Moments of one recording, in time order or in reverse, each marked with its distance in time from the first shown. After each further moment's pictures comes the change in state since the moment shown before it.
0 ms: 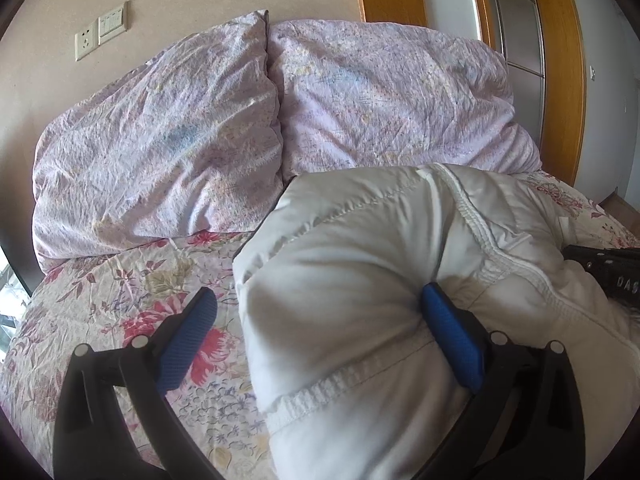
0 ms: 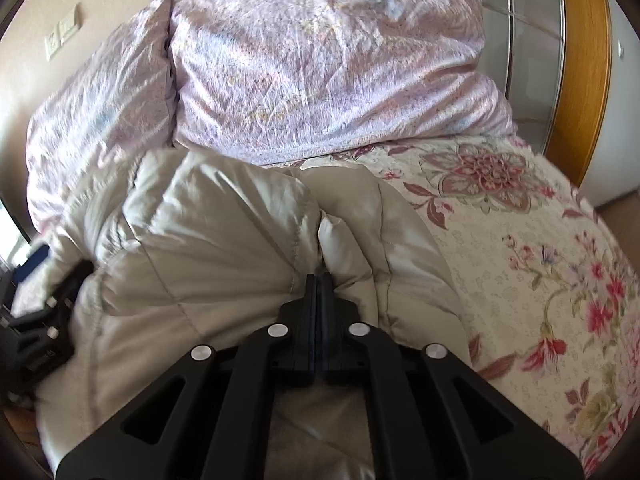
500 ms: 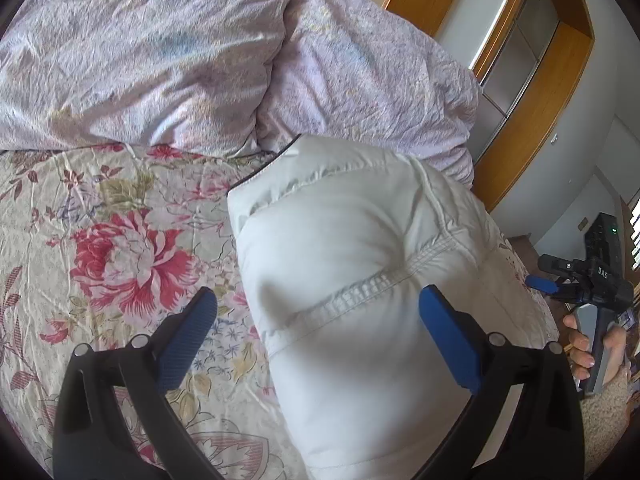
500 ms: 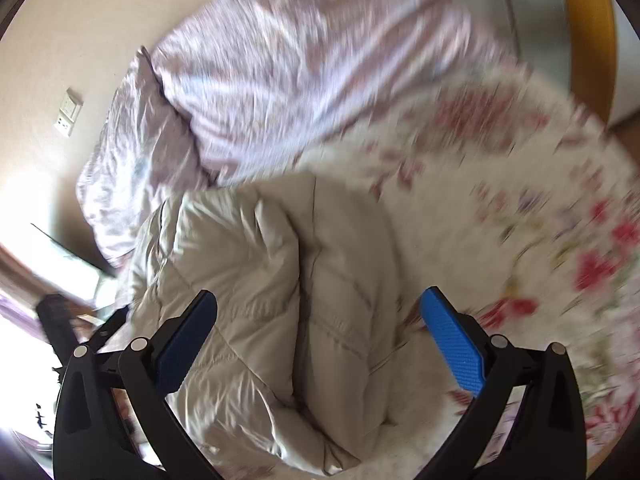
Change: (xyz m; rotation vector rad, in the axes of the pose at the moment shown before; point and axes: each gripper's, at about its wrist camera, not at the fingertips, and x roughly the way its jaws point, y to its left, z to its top) left arm -0.016 0.069 -0.004 -0.281 0.231 -0.397; right arm -0.028 -0.094 0.028 0.249 0.232 0.307
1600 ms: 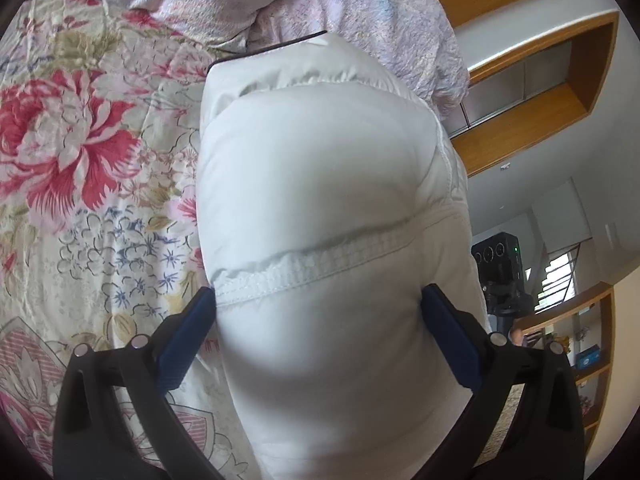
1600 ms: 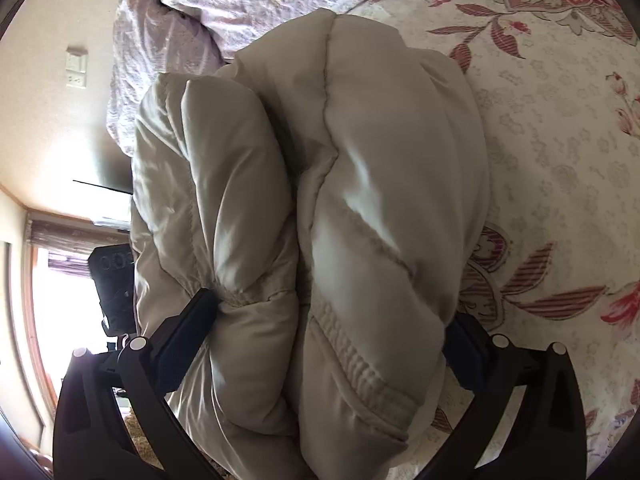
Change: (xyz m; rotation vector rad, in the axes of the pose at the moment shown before) left arm 0.040 0.045 -0.022 -0.299 0.208 -0.351; right arm 0.092 0.013 -0.013 0.006 0.386 0.240
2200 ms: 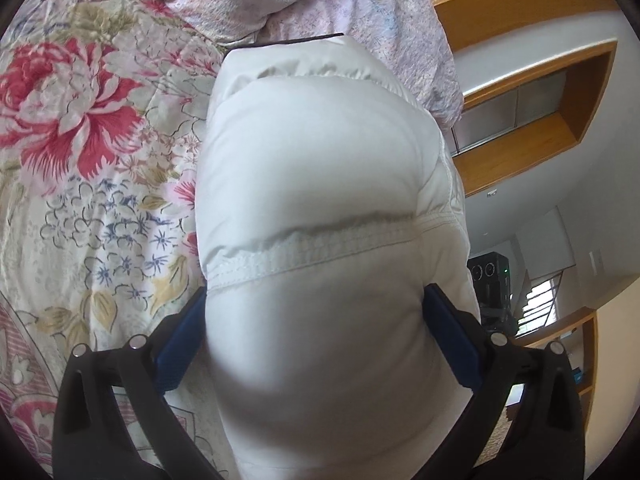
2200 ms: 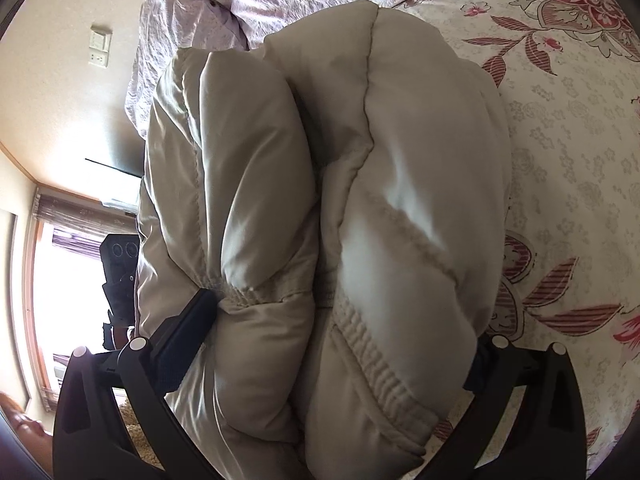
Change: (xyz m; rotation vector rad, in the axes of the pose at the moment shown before) left arm -0.001 0.010 -0.026 -0.068 -0.080 -0.078; right arm 0.003 0.004 -0.007 -0.076 -0.003 0.030
